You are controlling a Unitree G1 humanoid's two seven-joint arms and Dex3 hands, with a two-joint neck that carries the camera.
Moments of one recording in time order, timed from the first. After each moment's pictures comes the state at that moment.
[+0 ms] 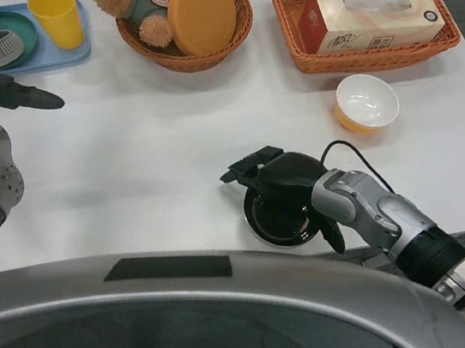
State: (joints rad) left arm -0.35 0.36 -0.15 0.67 -0.73 -1.05 0.09; right arm -0.07 -0.66 0.54 0.05 -0.72 -0.28 0.25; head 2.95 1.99
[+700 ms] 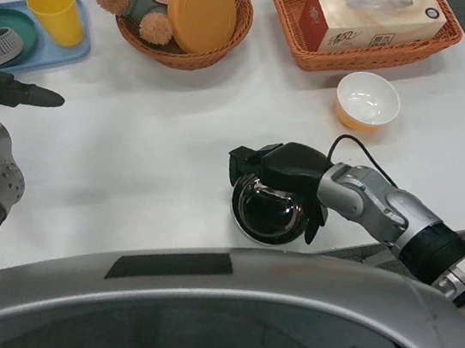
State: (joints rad) left arm -0.34 0.36 -0.15 0.67 -0.73 -1.05 0.09; right arm -0.07 -0.66 0.49 0.08 -0.65 -0.37 0.18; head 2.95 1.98
